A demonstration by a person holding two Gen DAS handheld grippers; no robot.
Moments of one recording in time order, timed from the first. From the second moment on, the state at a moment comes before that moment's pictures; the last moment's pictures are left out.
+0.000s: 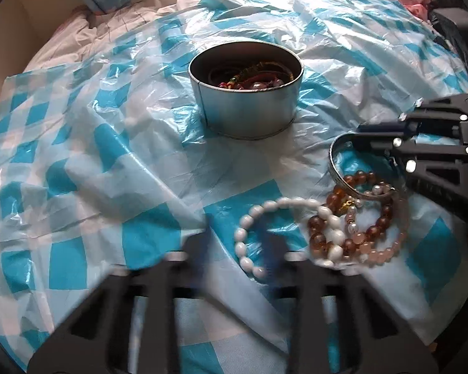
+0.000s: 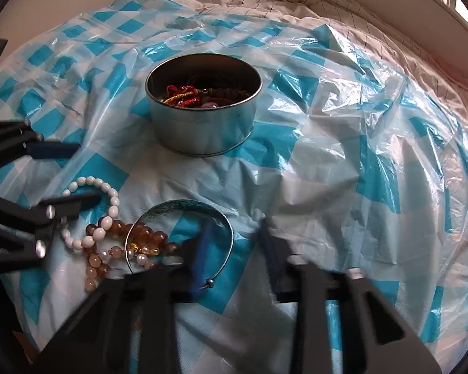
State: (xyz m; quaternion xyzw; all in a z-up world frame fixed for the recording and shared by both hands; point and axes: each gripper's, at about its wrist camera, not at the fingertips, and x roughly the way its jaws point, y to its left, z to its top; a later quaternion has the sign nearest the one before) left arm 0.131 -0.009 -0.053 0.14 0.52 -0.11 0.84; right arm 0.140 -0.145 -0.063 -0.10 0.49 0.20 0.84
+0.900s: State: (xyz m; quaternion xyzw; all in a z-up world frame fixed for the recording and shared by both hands) left arm 0.137 0.009 -0.022 0.03 0.49 -0.17 0.86; right arm 0.140 -0.163 -0.048 -0.03 0.48 0.22 0.85
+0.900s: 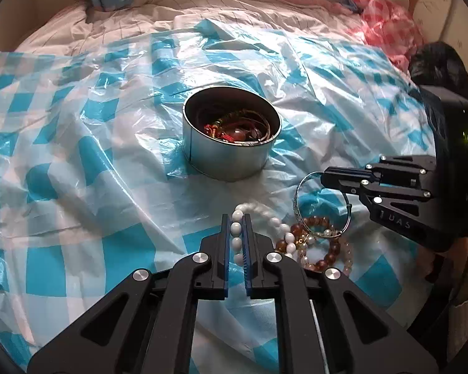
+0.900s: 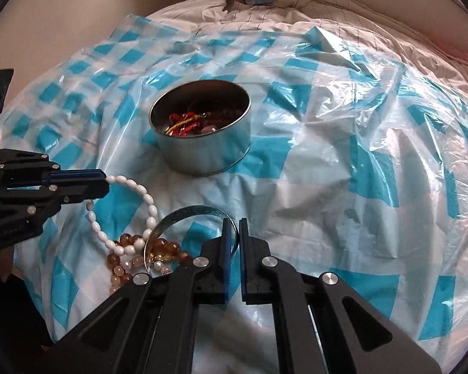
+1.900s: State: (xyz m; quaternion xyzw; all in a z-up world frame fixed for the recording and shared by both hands) left arm 0.138 0.006 0.015 -0.02 0.43 -0.19 0.88; right arm 0.145 -0.187 -0.027 0.09 0.44 0.25 0.86
